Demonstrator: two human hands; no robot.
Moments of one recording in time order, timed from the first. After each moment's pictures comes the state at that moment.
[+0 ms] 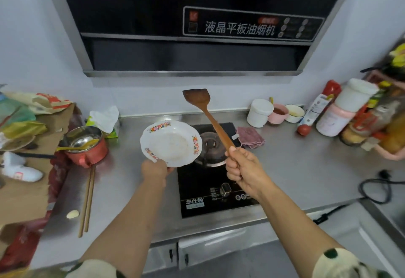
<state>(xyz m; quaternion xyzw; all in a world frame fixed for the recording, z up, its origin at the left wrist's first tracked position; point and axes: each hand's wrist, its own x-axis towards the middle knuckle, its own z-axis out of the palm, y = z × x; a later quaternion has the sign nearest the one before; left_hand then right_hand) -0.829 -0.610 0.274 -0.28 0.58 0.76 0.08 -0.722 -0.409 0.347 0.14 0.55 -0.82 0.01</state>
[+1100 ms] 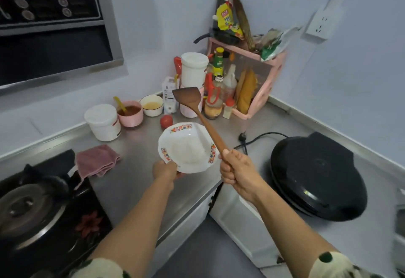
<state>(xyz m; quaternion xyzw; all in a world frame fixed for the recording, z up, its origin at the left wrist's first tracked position) -0.741 -0.082 0.249 -0.07 0.68 0.64 0.35 -0.560 0.005 0.330 0.27 0.51 -0.79 -0.19</state>
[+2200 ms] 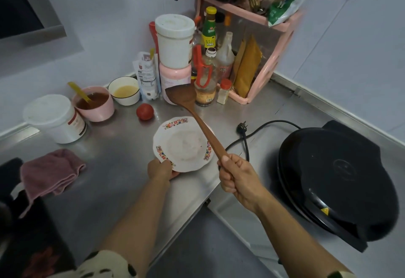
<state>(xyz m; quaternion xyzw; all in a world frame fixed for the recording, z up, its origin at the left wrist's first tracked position) -0.782 0.024 0.143 -0.16 0.69 0.60 0.37 -0.580 0.097 0.237 0.31 0.48 -0.81 -0.16</state>
